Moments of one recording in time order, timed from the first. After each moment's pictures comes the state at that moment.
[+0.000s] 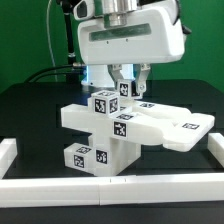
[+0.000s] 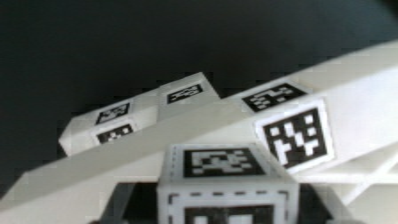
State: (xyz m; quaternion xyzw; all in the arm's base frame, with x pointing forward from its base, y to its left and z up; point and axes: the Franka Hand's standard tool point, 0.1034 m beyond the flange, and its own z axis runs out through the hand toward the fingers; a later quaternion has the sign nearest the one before) arm 0.537 -0.005 0.115 -0.89 0.46 -0.03 0.07
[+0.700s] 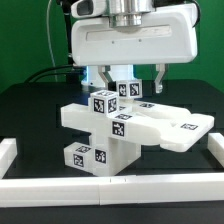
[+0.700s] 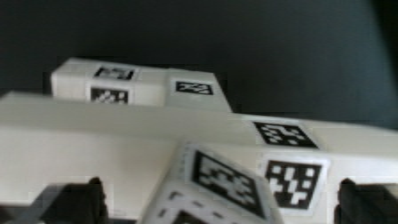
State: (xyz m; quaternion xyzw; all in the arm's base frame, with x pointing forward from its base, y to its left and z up) arm 0.532 0.000 0.113 -0.99 0.15 -0.06 0.02
